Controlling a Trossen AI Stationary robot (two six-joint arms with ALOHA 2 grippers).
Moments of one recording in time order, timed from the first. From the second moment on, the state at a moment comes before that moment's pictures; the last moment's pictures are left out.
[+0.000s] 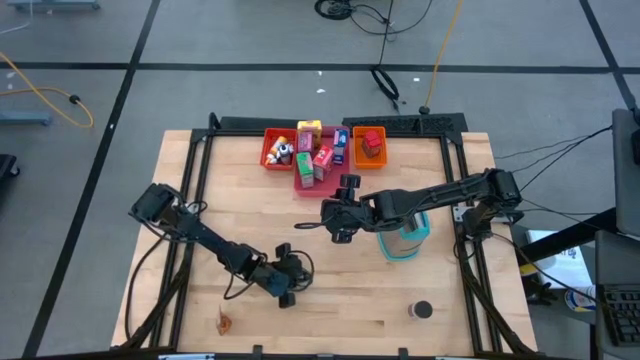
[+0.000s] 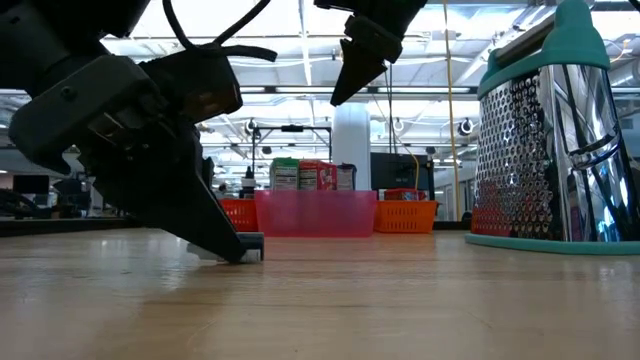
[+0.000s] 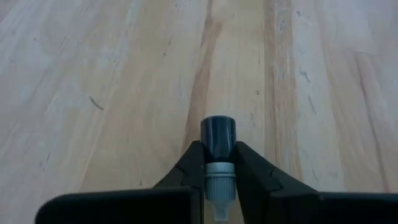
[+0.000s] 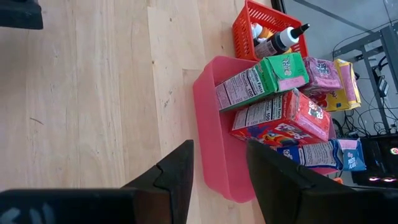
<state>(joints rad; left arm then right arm) -0.50 1.87 0.80 0.16 -0.30 -0.56 0.15 1.76 1.49 -0.71 0.57 -0.01</state>
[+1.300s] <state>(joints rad) -0.01 1.29 0.79 -0.49 -0.71 -0.50 0.15 1.76 1.49 -0.68 0.57 -0.01</state>
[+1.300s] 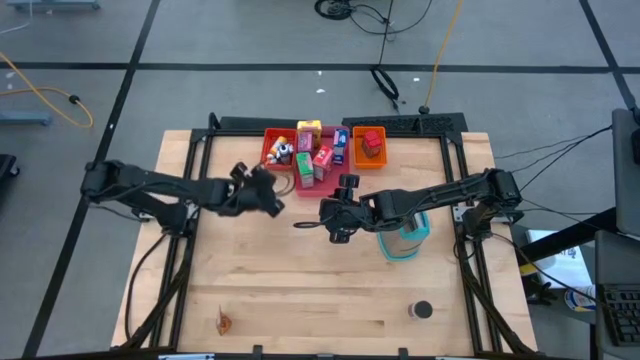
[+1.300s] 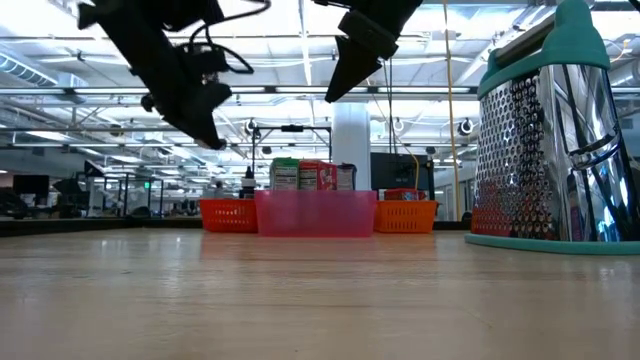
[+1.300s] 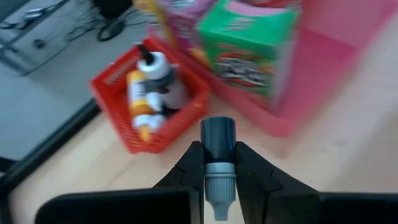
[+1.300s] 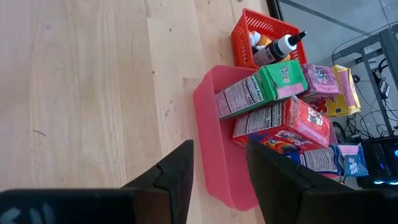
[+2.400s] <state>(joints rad) 0.63 1.40 0.80 -0.16 -0.31 -0.21 0.15 1.76 1.49 -0.67 0.57 -0.01</state>
